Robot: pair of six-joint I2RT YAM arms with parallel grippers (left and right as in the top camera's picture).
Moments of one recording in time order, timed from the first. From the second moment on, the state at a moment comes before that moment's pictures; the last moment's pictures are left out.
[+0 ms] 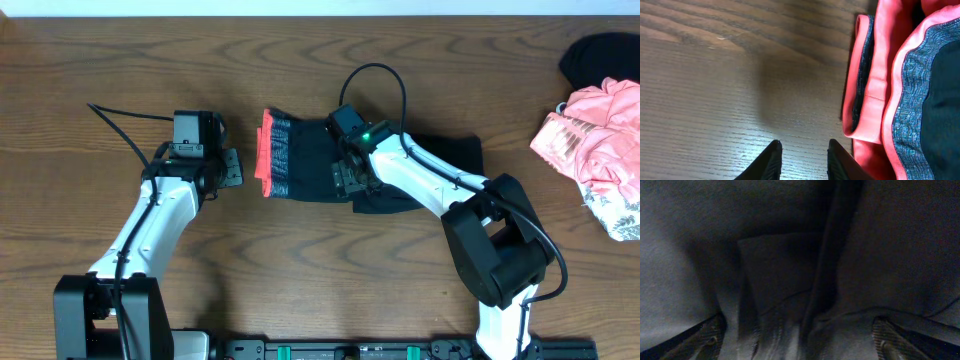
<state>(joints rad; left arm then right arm) -0.05 1.53 0.91 -0.47 0.04 -0.22 0.61 2.04 1.40 -0.81 0.16 0.42</state>
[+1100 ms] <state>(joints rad) -0.05 1.53 0.91 -0.47 0.04 -0.22 0.61 2.02 1.40 -0.78 0.31 0.44</state>
